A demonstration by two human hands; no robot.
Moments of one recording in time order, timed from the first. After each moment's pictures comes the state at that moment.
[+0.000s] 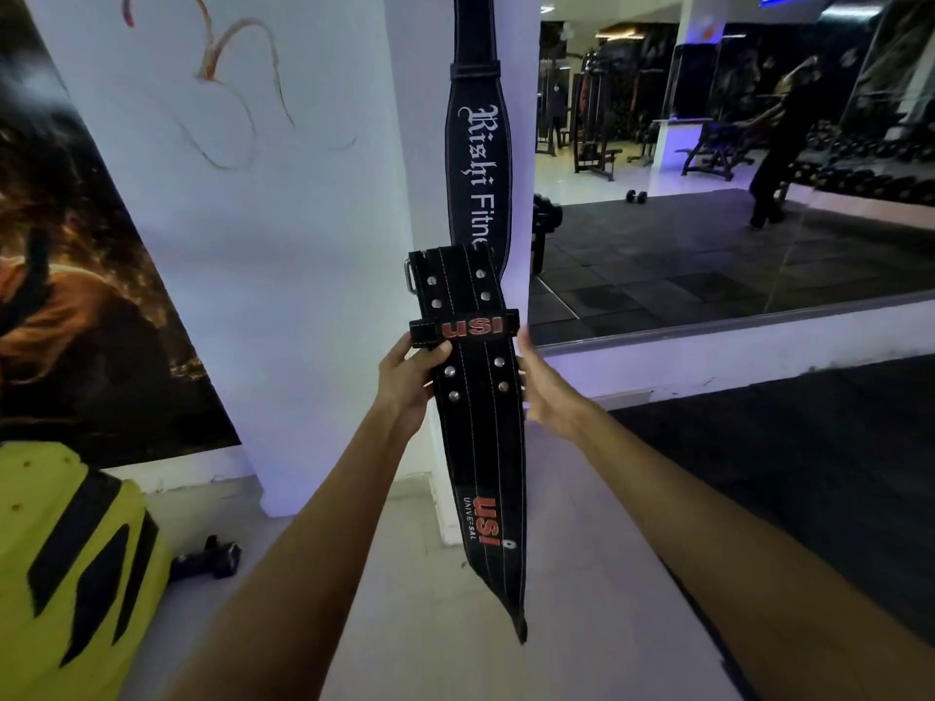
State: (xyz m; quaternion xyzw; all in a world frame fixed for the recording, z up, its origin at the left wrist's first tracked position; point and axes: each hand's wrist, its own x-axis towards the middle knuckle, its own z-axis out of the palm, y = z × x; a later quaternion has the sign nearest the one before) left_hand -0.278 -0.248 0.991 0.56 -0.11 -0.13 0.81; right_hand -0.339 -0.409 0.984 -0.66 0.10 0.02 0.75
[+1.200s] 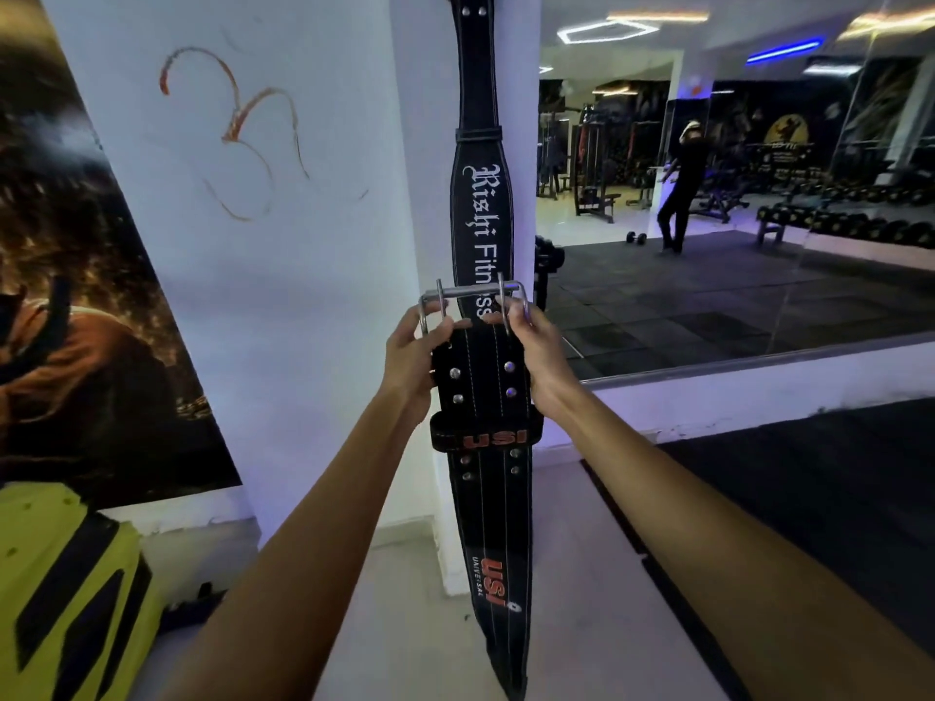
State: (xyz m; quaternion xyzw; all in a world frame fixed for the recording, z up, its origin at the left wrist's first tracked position) left_hand -0.289 -0.258 1.071 0.58 -0.18 -0.07 0.79; right_hand -0.316 -0.396 1.058 -0.65 0.05 -0.24 0.72
